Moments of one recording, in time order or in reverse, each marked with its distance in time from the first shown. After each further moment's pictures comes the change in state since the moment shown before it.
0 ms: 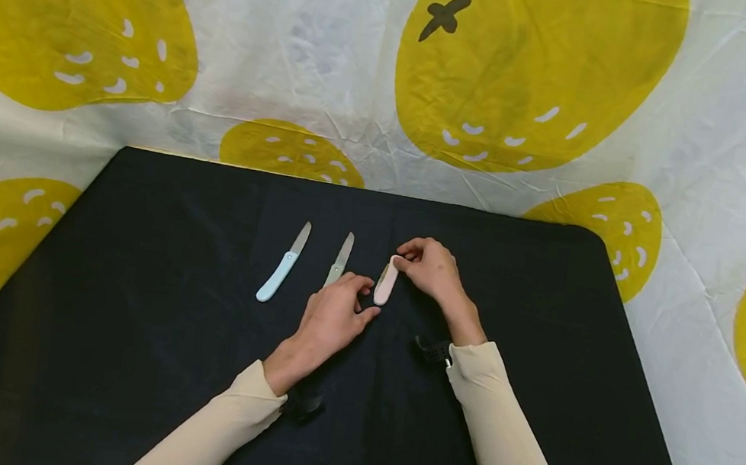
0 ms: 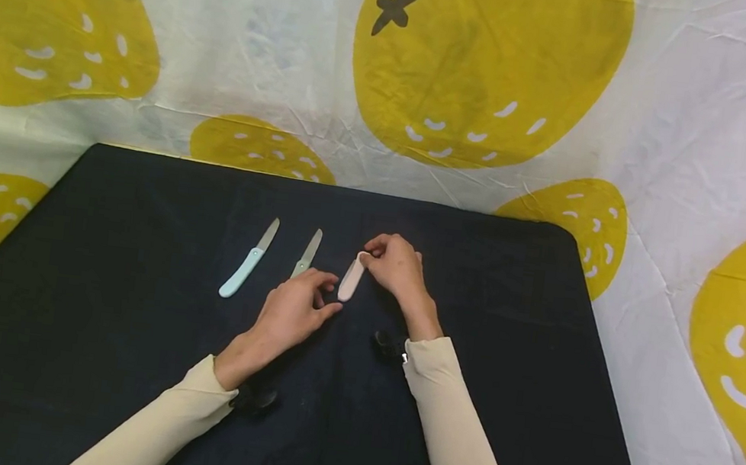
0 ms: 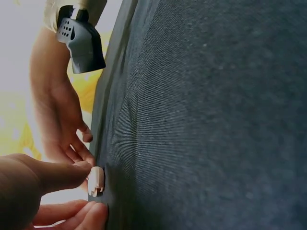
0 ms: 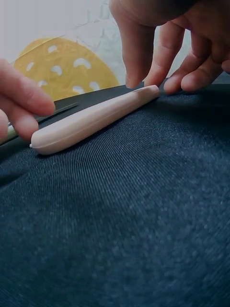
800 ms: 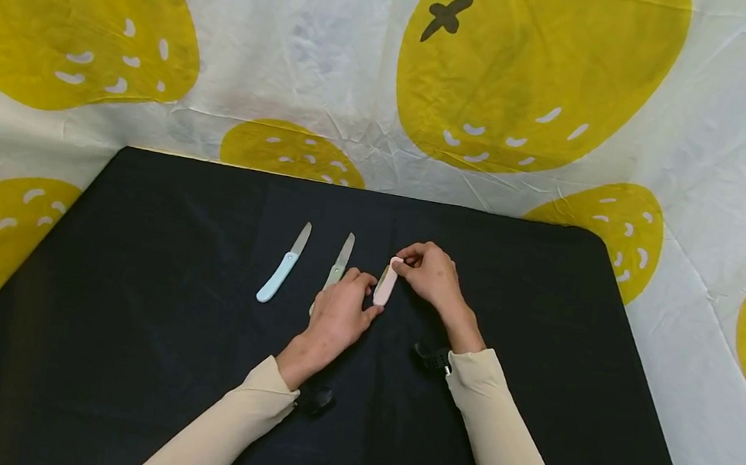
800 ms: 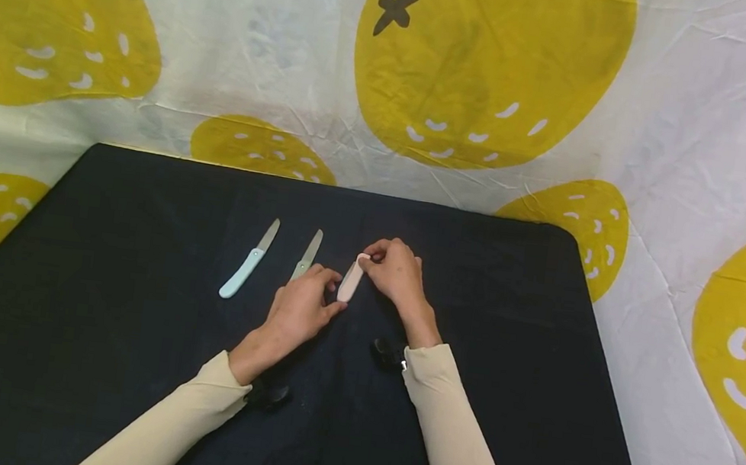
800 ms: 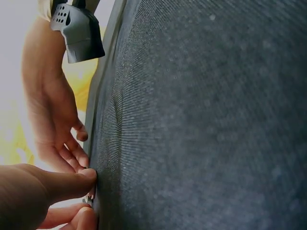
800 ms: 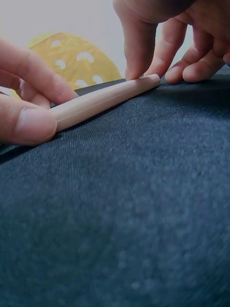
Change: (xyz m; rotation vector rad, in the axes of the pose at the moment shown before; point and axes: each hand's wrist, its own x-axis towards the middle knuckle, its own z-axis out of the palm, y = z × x) left_hand 0.011 0.005 0.009 0.097 -0.001 -0.028; right_hand -0.006 0.001 0.007 0.012 0.035 0.005
